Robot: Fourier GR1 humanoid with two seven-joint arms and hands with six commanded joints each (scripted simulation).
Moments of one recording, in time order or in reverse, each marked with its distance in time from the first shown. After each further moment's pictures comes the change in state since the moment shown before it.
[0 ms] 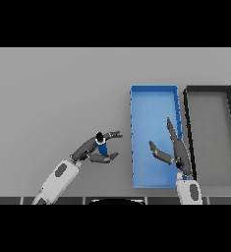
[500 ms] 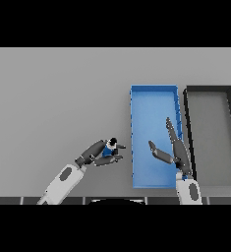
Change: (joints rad) left arm 0.029 -0.036 -0.048 -0.016 -0.031 0.042 -0.071; right arm -0.004 0.010 0.002 0.004 -0.005 -0.001 0.000
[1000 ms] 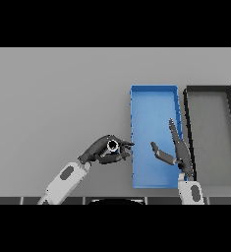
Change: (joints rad) left arm -0.047 -0.020 -0.009 -0.205 0.040 0.024 0.064; right arm 0.019 -0.023 -0.011 0.001 0.015 -0.003 -0.027
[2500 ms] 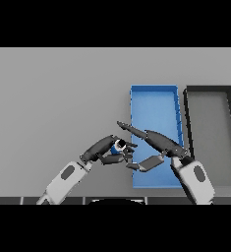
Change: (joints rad) left arm -0.023 0.002 -0.010 -0.018 -0.023 -0.033 0.083; right arm -0.407 -0.197 0.193 -0.231 -0.489 0.458 0.359
